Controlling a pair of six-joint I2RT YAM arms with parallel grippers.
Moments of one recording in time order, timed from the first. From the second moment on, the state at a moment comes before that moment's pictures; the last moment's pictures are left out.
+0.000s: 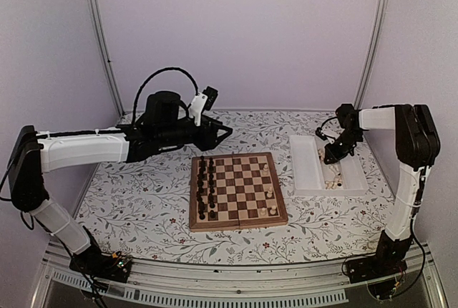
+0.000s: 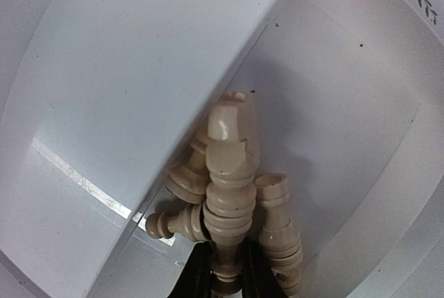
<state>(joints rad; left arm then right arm) -0.76 1.56 1.07 0.18 0.20 -0.11 0.10 2.02 1.37 -0.66 -0.16 -0.43</state>
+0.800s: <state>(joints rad) -0.87 2.07 1.52 0.33 0.30 -0.43 0.06 1.65 1.03 -0.56 -0.31 -0.50</state>
